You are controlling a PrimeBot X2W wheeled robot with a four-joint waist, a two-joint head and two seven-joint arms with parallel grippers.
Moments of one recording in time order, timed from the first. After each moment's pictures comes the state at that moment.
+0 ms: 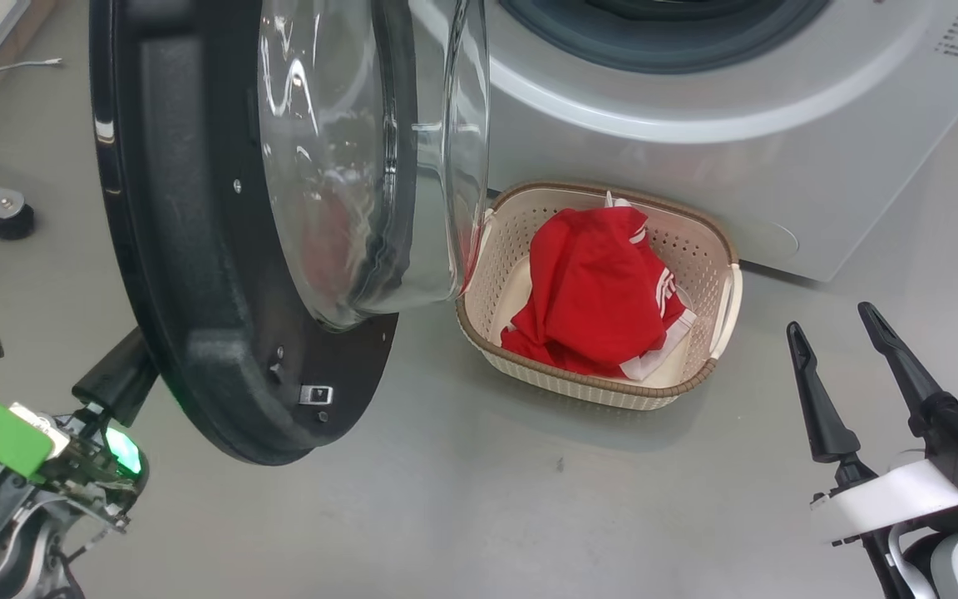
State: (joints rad) left arm -0.17 0.28 -0.02 -0.07 -1.86 -0.12 0.58; right arm 0.06 -0.28 0.16 -0.16 0.27 0.01 -0.11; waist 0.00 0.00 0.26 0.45
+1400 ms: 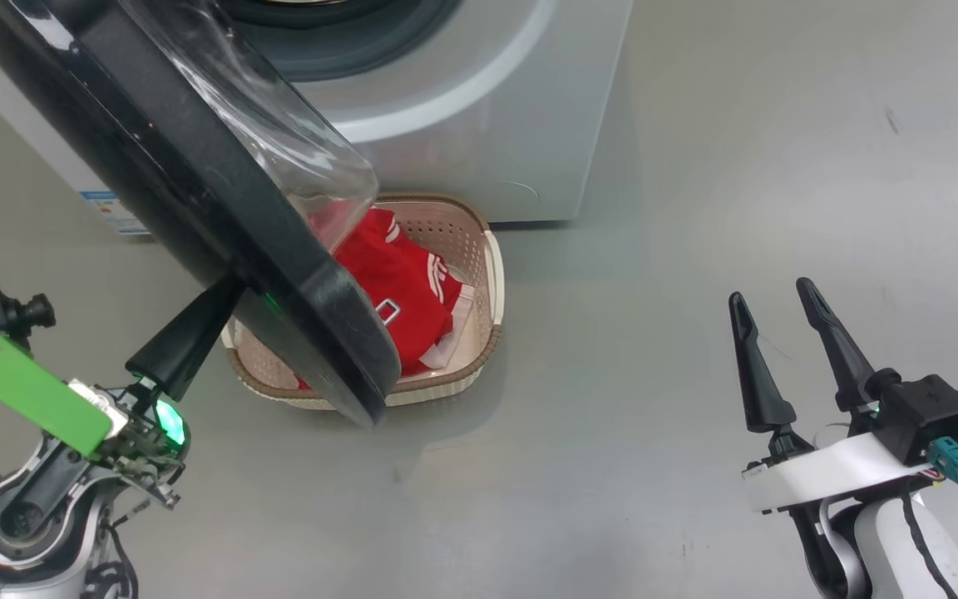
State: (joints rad) left arm -0.21 0.21 -0.07 -0.10 -1.79 -0.12 0.57; right arm -0.05 -0.15 0.21 -0.02 0.32 0.02 -0.21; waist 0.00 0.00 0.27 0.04
